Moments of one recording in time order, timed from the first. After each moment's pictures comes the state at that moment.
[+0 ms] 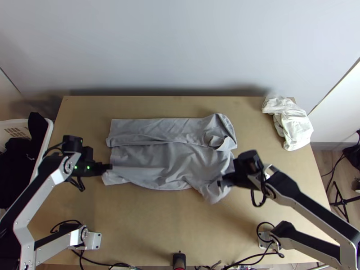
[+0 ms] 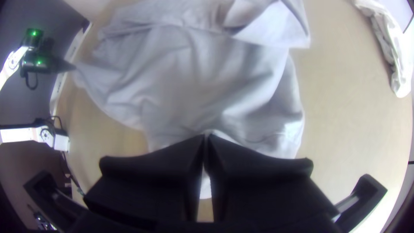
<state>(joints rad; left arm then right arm) 0.02 1.22 0.80 -0.77 0.21 -0.12 0.62 1.10 0.71 -0.56 -0.12 0.41</state>
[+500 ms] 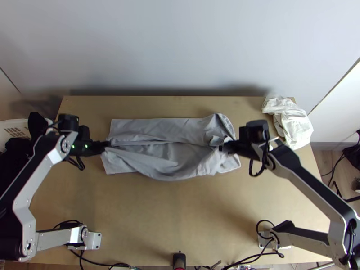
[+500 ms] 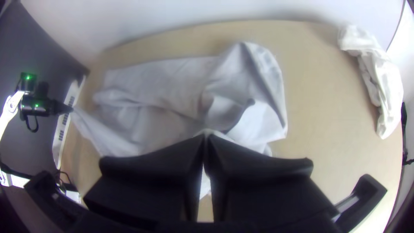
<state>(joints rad) 0.04 1.37 1.08 -0.78 0.22 -0.20 0.44 1.31 1.00 -0.46 -0.12 0.38</state>
